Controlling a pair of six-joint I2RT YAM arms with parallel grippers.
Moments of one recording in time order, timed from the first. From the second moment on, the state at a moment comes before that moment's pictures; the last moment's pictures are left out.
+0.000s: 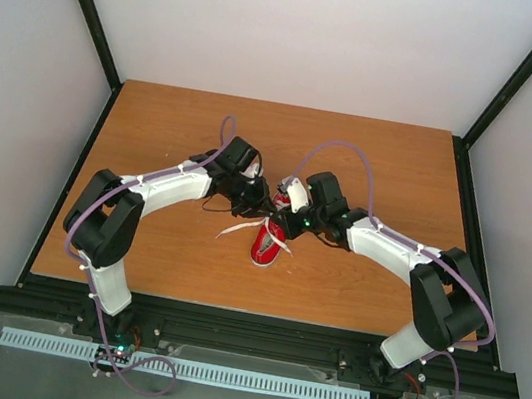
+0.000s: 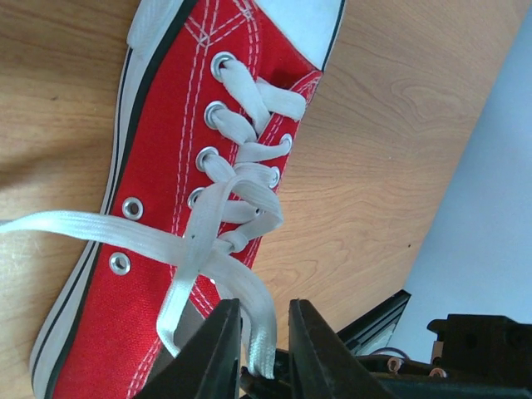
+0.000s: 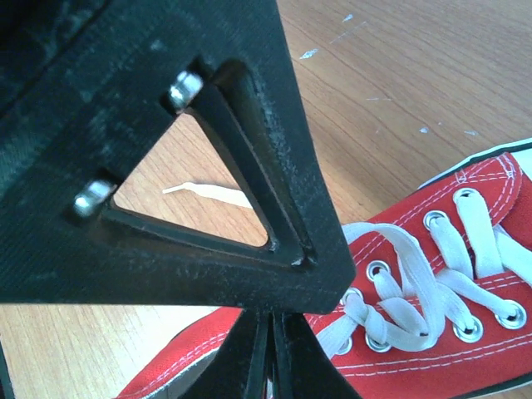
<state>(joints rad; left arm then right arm) -0.57 1.76 1.21 -0.45 0.55 -1.02 0.62 1.58 0.93 -0.16 -0.42 0.03</state>
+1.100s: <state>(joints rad) -0.58 1.76 1.21 -0.49 0.53 -1.02 0.63 1.50 0.73 -0.10 -0.42 0.14</state>
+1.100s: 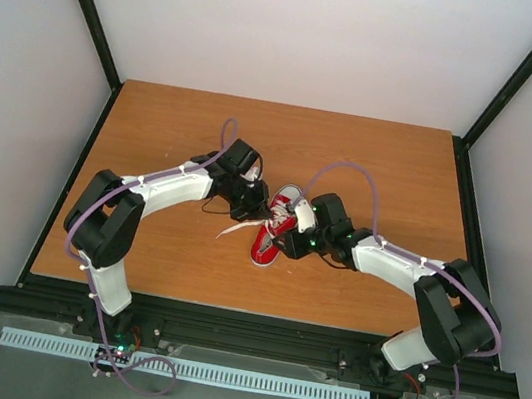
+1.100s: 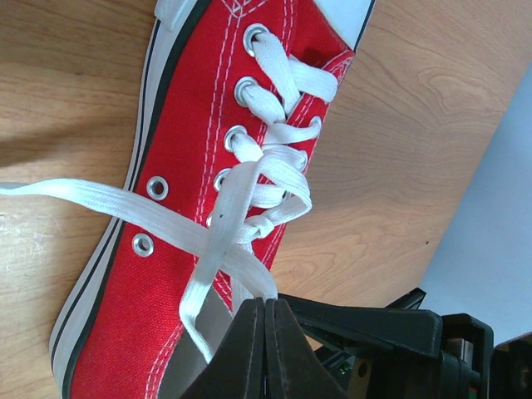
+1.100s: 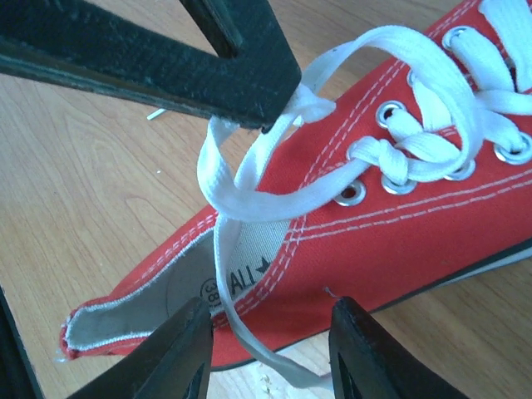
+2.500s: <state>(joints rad) -0.58 1.67 1.02 -0.53 0.54 -0.67 0.57 1.45 0.74 -0.16 -0.34 0.28</state>
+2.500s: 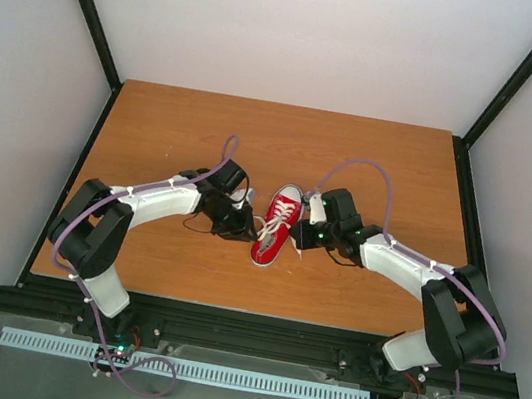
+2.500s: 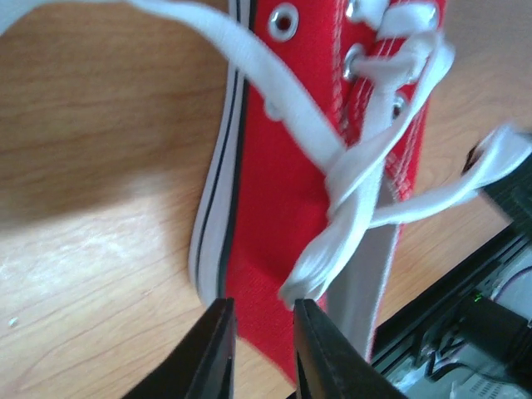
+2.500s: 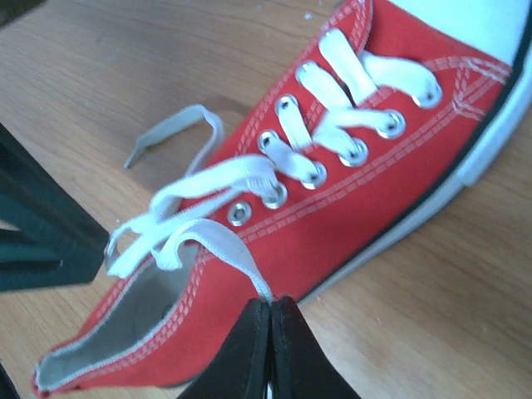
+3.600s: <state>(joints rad) -0.56 1.80 1.25 -0.57 0.37 -0.53 0.57 1.49 0.75 -0.13 -0.37 0.28</state>
